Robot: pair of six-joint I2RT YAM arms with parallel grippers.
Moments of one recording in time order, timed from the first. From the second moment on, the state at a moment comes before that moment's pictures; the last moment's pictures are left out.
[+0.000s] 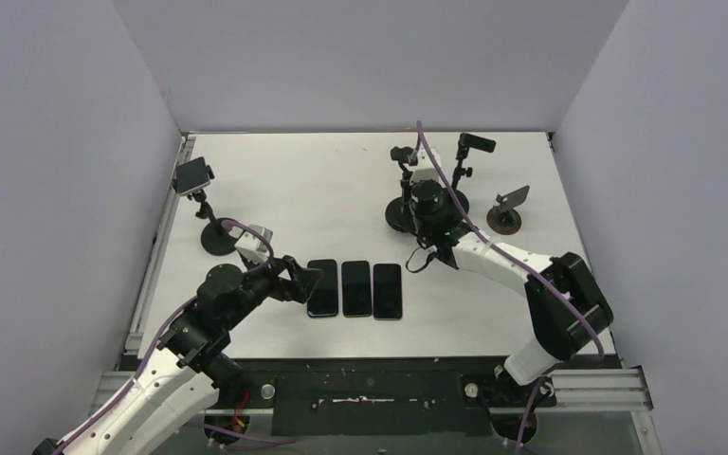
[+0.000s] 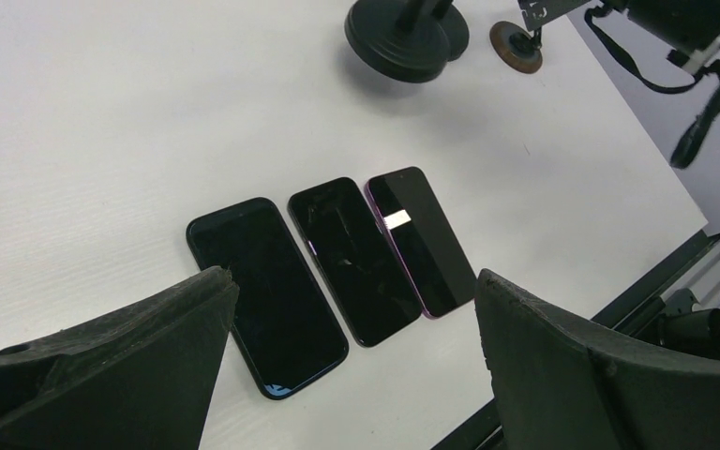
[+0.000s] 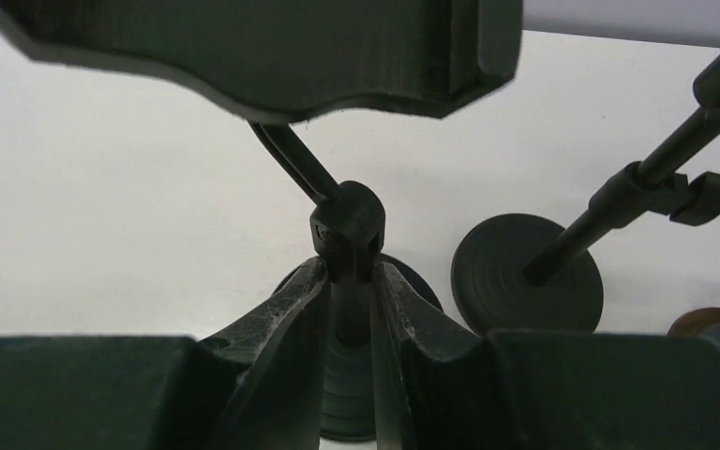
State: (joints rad) left arm -0.64 0.52 0.48 -0.21 -0.02 -0.45; right arm 0.61 1.54 0.92 0.33 0.45 0.13
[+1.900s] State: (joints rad) left arm -0.64 0.51 0.51 -0.29 -0.32 -0.60; right arm 0.88 1.26 0.92 0.25 0.49 0.11
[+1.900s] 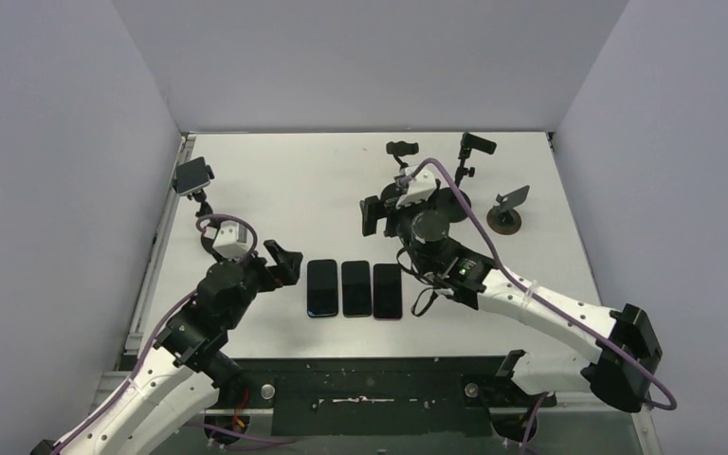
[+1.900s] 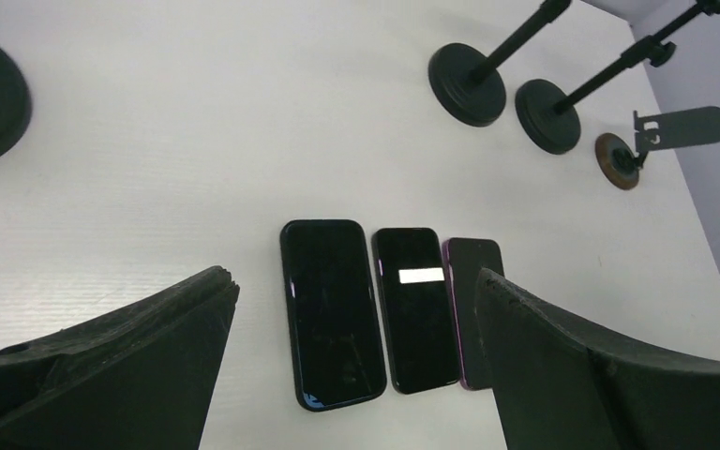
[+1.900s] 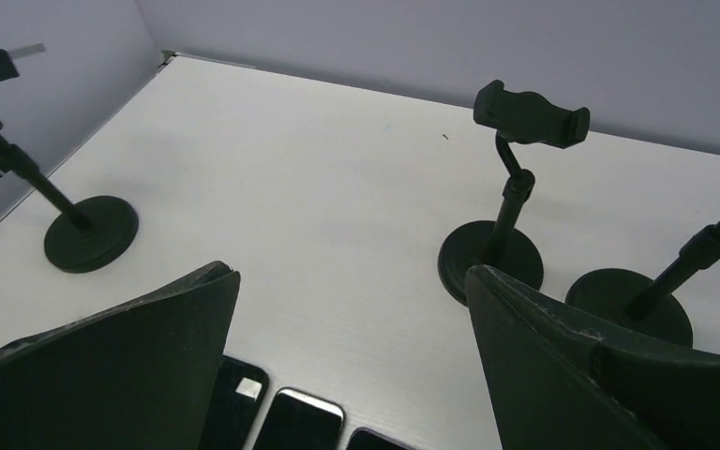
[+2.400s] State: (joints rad) left arm -0.52 0.92 1.20 -0.68 -0.50 -0.69; right arm 1.12 1.09 0.73 -0.03 0.57 0.30
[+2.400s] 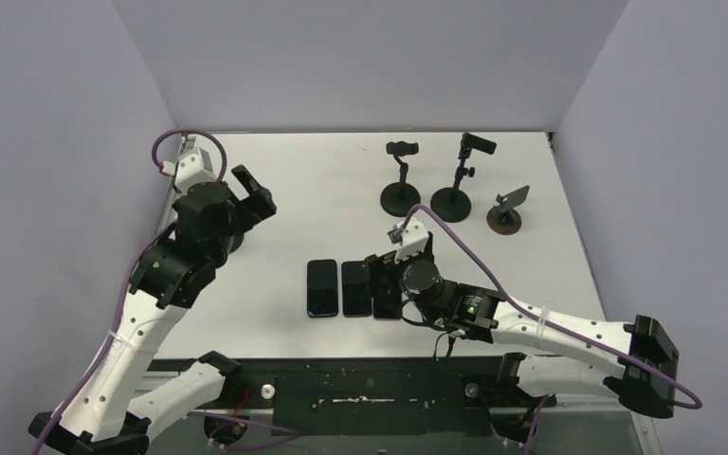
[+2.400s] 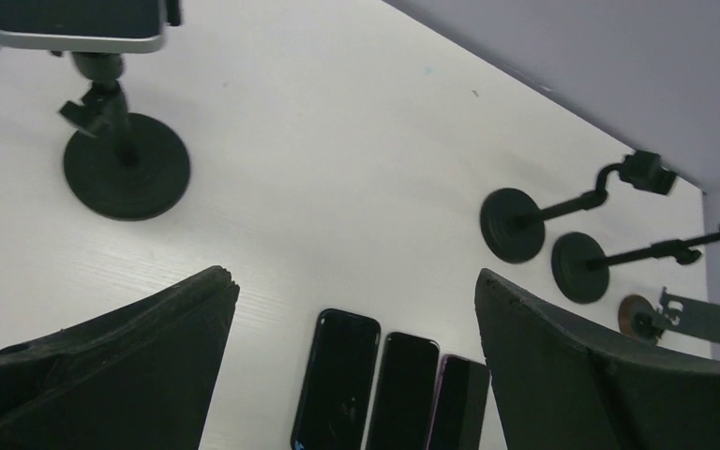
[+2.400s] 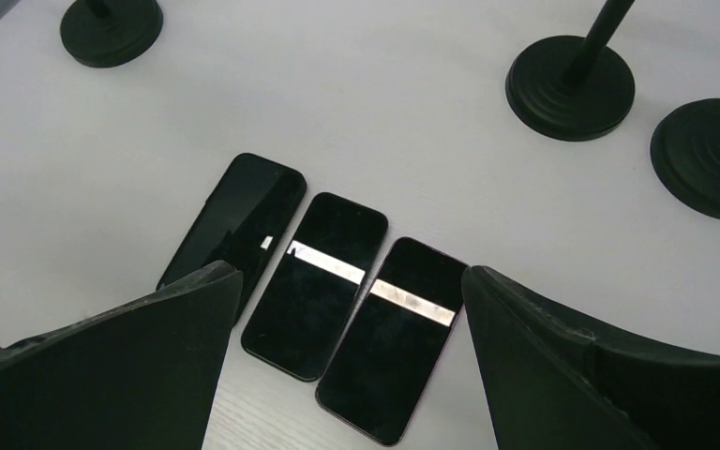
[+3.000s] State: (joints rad) left arm -0.13 0.98 1.19 -0.76 -0.40 -1.05; right arm 1.12 1.04 0.68 0.00 0.38 0.35
